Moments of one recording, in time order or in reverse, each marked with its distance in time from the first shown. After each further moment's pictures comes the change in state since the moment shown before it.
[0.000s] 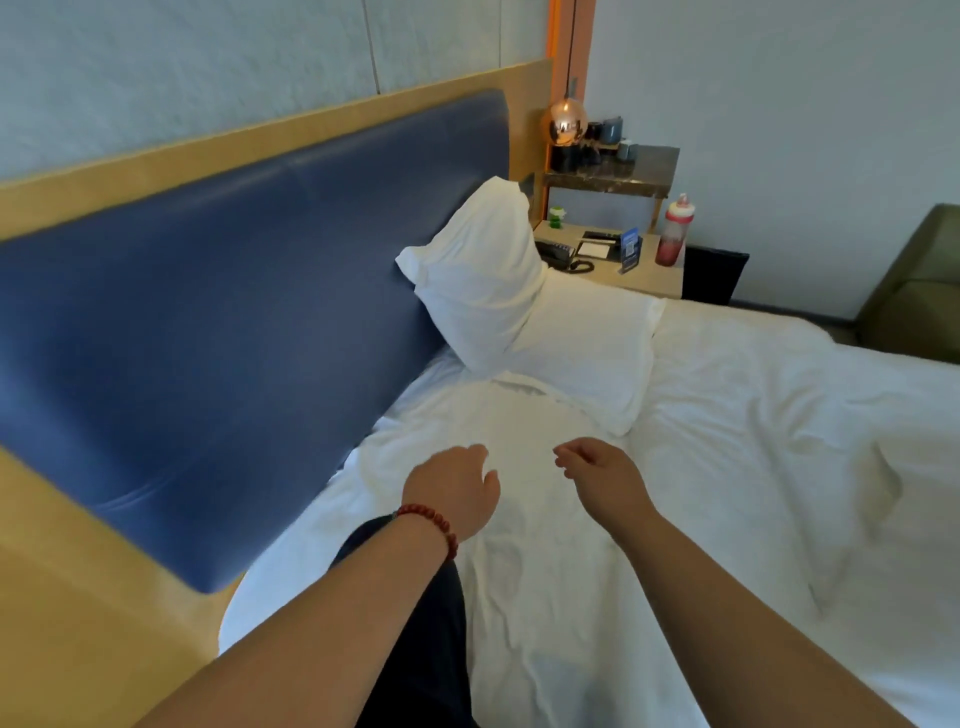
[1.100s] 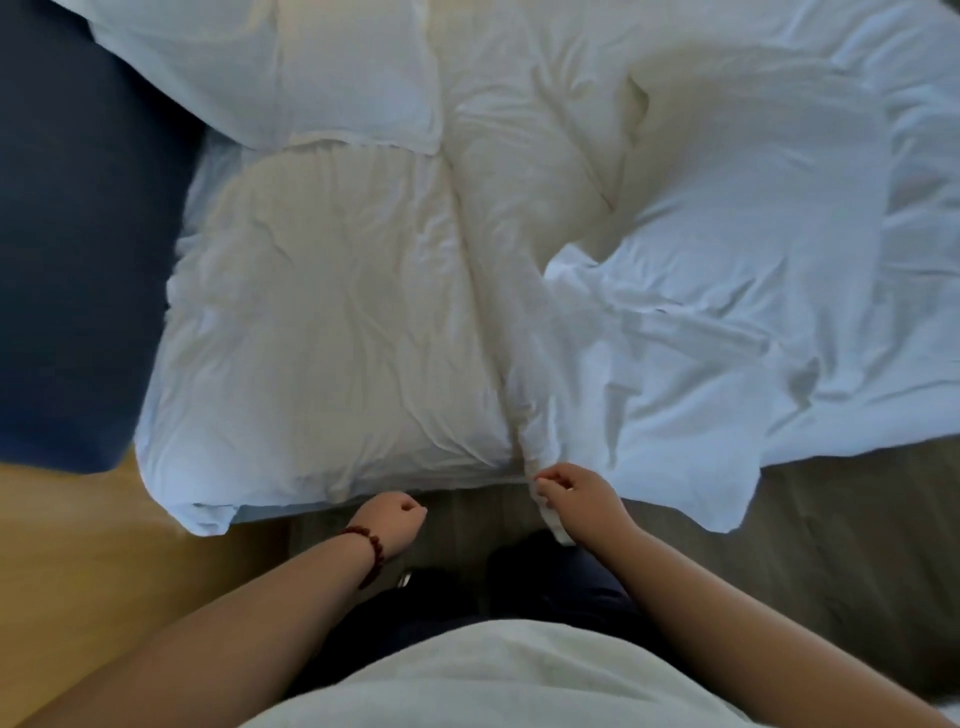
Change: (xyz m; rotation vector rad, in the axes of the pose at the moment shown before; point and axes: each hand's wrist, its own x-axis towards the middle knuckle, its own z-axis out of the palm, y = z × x) left_hand -0.260 -0.106 0.155 -0.131 -0.880 -0.107; right_hand -0.391 0.148 0.090 0.049 0.066 0.703
